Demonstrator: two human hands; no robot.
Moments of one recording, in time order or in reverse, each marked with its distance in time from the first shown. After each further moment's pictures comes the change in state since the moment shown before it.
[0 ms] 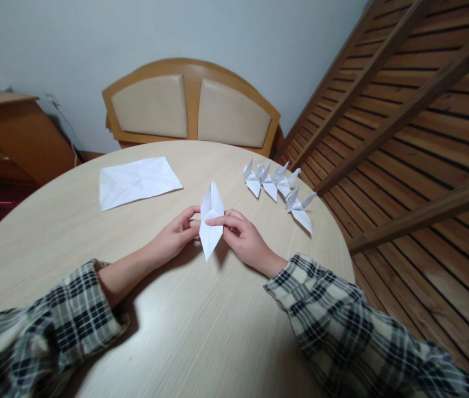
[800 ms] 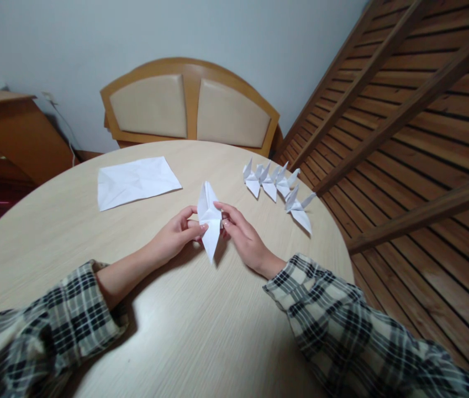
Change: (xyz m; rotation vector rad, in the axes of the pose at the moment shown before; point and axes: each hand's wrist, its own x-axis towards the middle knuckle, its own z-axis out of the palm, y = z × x) left_hand 0.000 0.003 0.002 0.070 0.046 -0.027; right_hand -0.004 -0.003 0.000 0.131 0.007 0.083
